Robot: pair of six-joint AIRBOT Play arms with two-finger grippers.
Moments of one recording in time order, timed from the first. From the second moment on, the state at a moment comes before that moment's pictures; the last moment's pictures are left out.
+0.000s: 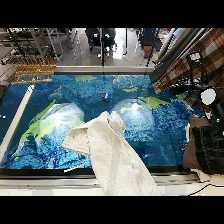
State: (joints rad) left arm 0.14 -0.56 0.93 1.42 -0.26 -1.44; right arm -0.08 -1.24 1.41 -1.48 0.71 1.18
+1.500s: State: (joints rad) left arm 0.14 -0.68 0.93 1.15 -0.75 -1.50; right arm -0.11 -1.15 1.41 -1.37 0.83 1.26
